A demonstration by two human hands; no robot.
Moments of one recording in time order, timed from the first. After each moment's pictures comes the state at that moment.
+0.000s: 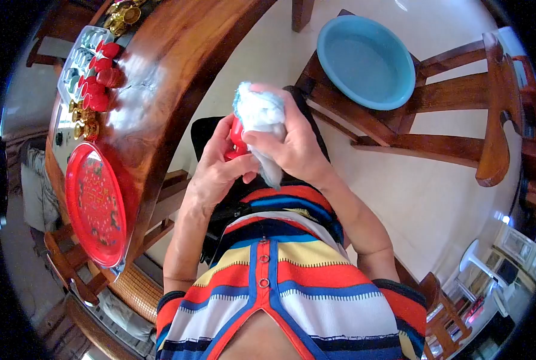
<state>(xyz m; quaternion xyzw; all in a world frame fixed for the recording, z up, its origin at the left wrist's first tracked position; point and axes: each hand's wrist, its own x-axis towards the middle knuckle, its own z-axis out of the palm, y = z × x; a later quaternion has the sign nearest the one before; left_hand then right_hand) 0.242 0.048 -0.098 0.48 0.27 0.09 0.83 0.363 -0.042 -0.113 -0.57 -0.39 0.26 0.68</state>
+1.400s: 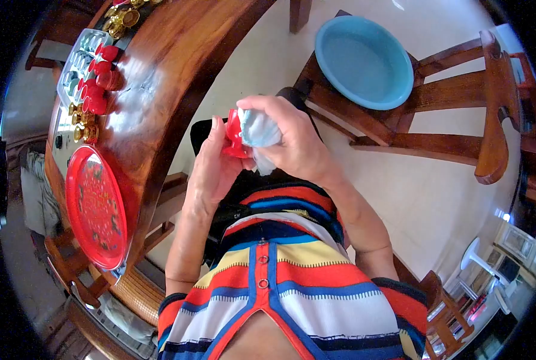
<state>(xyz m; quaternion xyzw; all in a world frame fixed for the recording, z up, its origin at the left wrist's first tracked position) 0.246 0.050 -0.107 0.34 0.32 0.11 0.88 0.377 -0.043 -0.106 -0.61 -0.52 0.21 0.57</state>
